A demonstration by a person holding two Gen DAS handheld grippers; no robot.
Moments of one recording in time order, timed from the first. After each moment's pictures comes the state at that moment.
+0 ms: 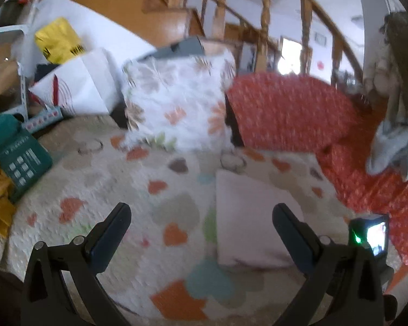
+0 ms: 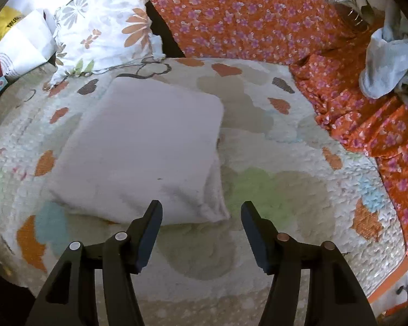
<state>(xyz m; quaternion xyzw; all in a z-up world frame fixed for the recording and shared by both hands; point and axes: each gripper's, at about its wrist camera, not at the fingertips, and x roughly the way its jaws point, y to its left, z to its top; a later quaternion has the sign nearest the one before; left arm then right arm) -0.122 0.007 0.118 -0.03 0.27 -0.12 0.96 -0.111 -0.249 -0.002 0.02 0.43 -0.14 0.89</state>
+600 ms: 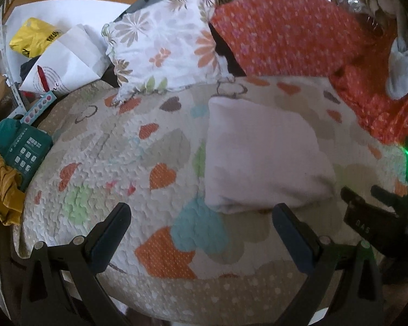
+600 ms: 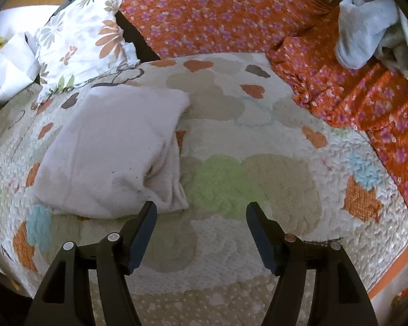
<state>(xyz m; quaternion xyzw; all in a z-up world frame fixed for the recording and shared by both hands) -0.125 -0.072 0.046 0.09 0.39 -0.07 0.91 -0.138 -0.294 -0.009 0.08 0.42 -0.16 0.89</state>
